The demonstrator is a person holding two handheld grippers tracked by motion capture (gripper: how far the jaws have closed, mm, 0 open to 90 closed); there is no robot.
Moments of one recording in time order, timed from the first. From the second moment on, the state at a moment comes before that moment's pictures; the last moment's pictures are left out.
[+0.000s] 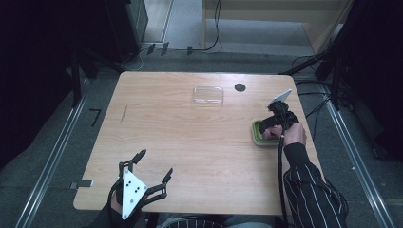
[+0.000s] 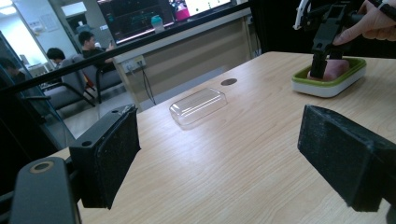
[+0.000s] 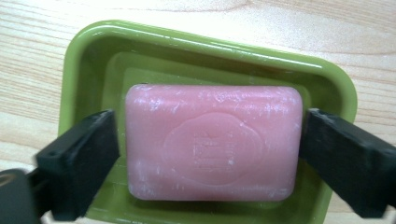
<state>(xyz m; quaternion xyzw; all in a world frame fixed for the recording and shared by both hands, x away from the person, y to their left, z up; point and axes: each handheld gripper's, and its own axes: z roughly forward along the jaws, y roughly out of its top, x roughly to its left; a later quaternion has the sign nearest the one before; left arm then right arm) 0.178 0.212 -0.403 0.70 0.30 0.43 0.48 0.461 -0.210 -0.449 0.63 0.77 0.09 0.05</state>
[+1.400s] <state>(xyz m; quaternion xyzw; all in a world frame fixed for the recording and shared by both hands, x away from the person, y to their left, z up) 0.179 0.212 -0.402 0.70 0.30 0.43 0.48 0.409 -0.210 -0.420 0.59 0.80 0.07 0.03</state>
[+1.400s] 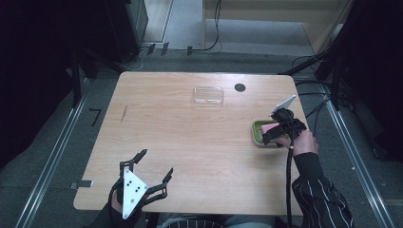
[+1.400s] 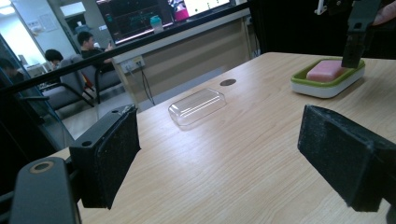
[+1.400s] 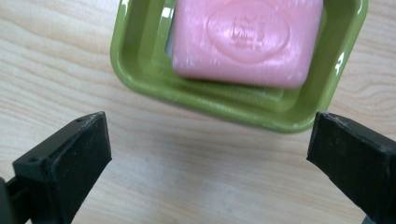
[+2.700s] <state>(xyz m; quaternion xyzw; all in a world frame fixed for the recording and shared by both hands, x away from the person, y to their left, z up) 0.179 0.212 -0.402 0.70 0.30 0.43 0.48 0.345 -0.210 -0.437 0.58 0.81 0.07 0.02</state>
